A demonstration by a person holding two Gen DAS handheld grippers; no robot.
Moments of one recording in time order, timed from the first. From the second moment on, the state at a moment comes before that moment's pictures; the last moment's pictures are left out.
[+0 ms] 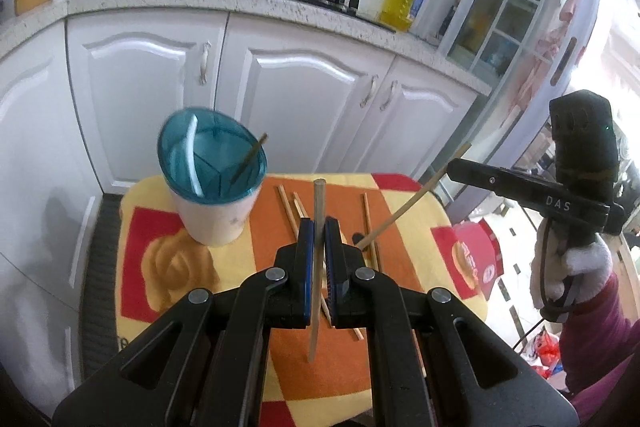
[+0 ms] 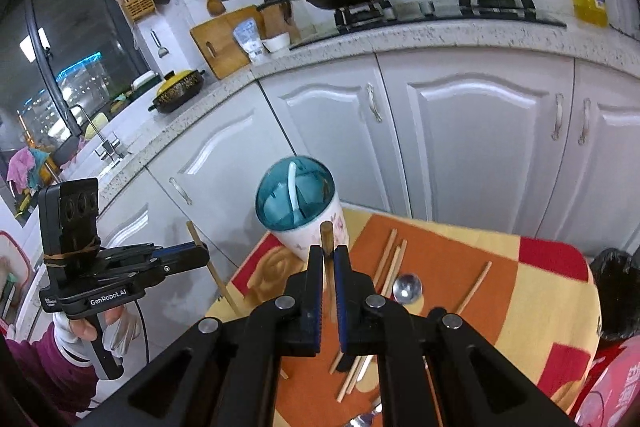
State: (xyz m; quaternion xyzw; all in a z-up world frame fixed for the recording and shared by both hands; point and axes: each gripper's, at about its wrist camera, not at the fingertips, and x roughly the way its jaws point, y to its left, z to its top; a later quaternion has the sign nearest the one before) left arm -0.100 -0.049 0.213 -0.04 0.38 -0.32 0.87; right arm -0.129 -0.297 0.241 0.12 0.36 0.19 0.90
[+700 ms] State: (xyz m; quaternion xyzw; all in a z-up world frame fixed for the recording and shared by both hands) left arm -0.020 -0.006 0.318 -0.04 0.26 -0.23 0.94; right arm -0.056 -0.265 0.350 0.09 0.27 0.22 0.93
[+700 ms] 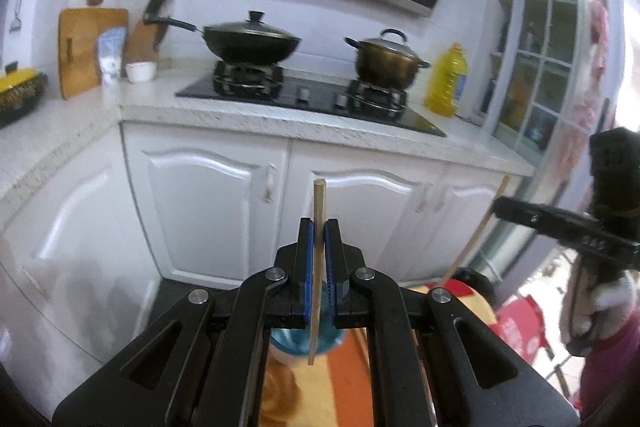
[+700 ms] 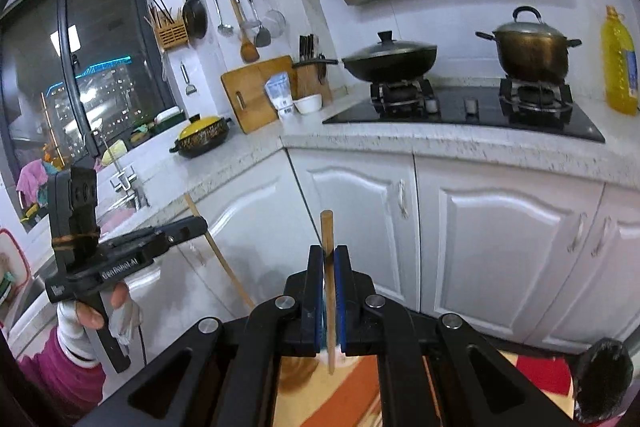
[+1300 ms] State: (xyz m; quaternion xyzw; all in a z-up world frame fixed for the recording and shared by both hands) left arm 0.036 -0.016 0.280 -0.02 0.27 -0.18 0.94; right arm 0.059 -0.224 0.317 0.10 0.31 0.21 0.92
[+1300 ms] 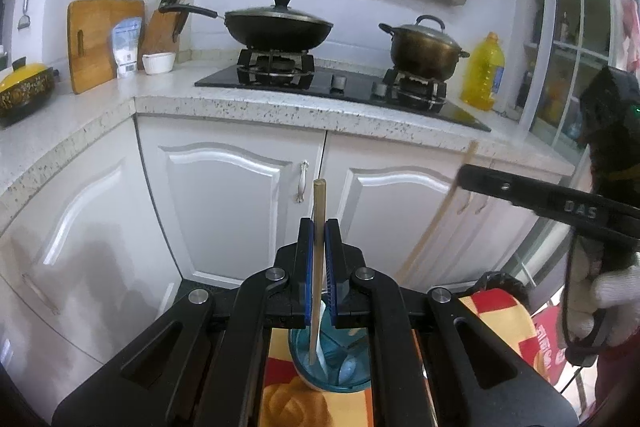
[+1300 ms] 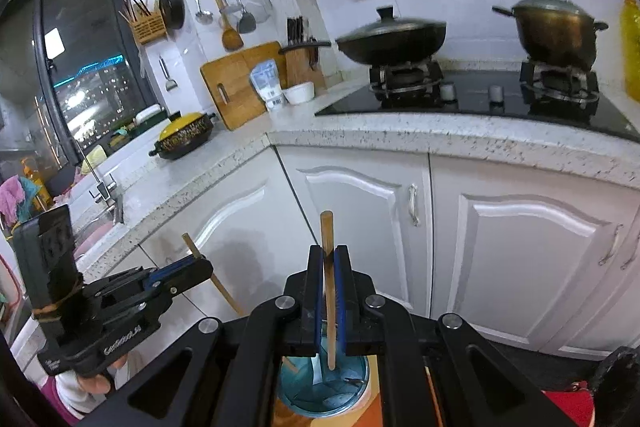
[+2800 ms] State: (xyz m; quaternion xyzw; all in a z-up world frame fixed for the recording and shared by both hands) left arm 0.022 -0.024 0.185 -0.05 0.38 -0.15 0.91; right arm 0.058 -0.241 0.178 0.16 0.44 0.19 0.86
